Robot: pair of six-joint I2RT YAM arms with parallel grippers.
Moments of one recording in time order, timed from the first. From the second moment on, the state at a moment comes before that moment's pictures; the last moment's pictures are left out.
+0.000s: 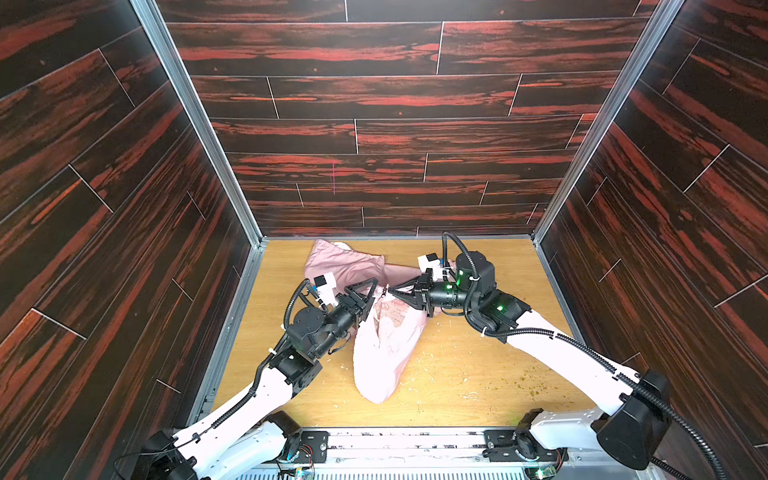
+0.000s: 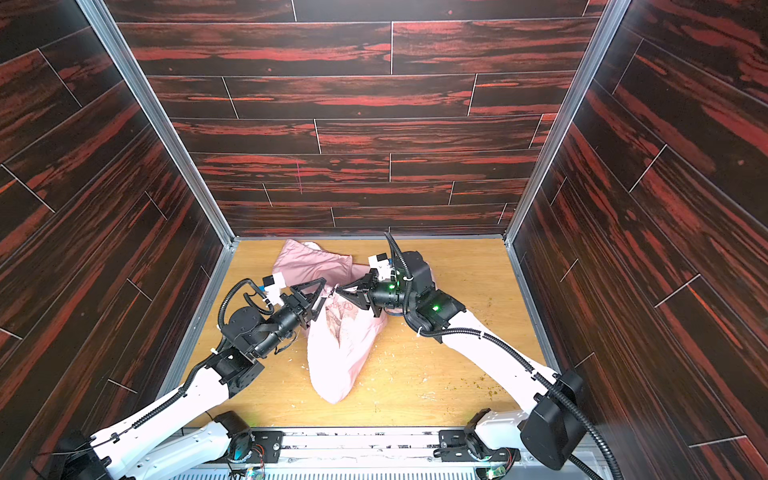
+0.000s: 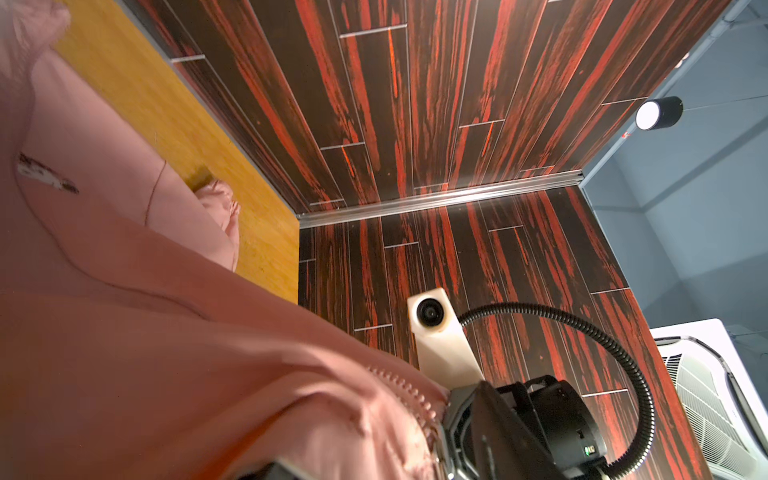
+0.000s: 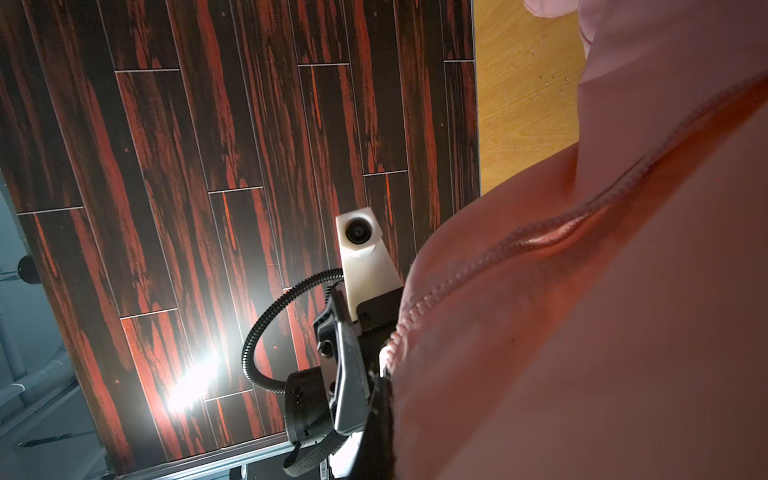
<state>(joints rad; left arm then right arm) -0.60 0.95 0.58 0.45 0.13 -1.44 0.74 1.34 1.16 -0.06 -0.62 1.46</state>
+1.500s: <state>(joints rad) -0.61 1.00 0.68 0.37 0.12 -1.32 0.75 1.34 1.16 -0.12 -0.61 1.47</state>
